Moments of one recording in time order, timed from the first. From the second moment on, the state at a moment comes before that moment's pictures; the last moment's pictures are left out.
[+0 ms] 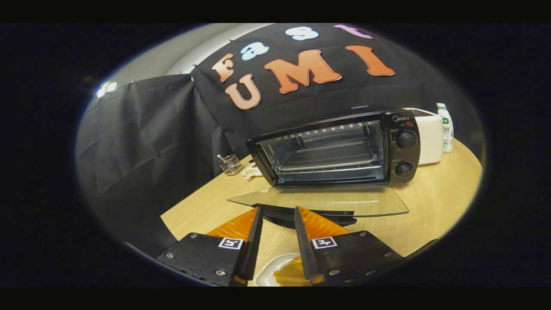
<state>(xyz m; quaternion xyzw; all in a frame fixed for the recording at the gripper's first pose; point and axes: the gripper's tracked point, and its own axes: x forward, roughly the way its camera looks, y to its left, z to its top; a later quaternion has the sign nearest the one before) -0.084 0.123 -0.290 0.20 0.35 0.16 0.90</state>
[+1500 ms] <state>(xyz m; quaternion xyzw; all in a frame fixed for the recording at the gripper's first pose) -0.127 0.076 -0.310 0.10 0.43 0.09 0.89</state>
